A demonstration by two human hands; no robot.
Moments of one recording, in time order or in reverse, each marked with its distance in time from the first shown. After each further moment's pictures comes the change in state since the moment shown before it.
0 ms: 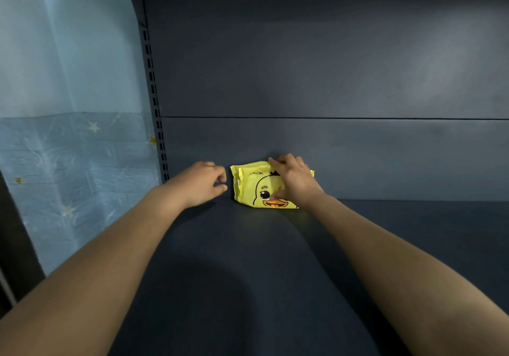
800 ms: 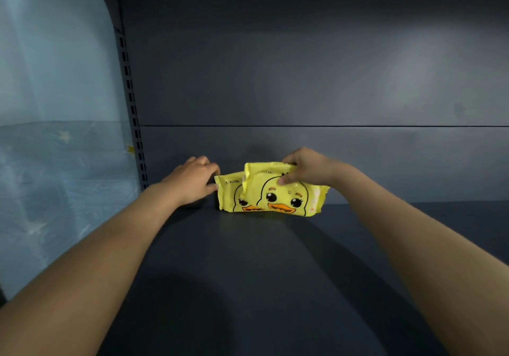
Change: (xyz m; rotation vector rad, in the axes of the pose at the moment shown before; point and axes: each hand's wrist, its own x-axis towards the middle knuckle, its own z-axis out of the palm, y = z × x) left_hand 0.031 0.002 0.002 0.074 0.023 0.038; right_hand -0.013 0.026 -0.084 0.385 -0.258 0.109
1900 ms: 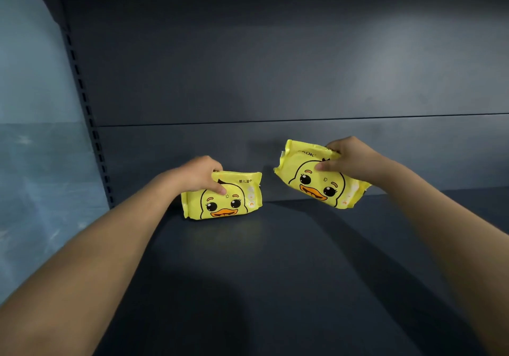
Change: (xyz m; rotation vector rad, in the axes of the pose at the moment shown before) left_hand 0.053 0.071 0.002 -0.301 -0.210 -0.048; right_hand -0.073 0.089 -0.059 0.023 0.237 0.197
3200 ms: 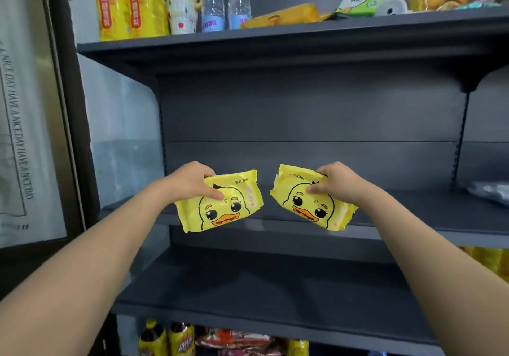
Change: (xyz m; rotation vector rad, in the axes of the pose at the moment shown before) left_hand -0.373 0.361 -0.012 -0.131 0.227 -0.270; right_hand -0.358 0.080 -0.192 0.048 -0.075 -0.209
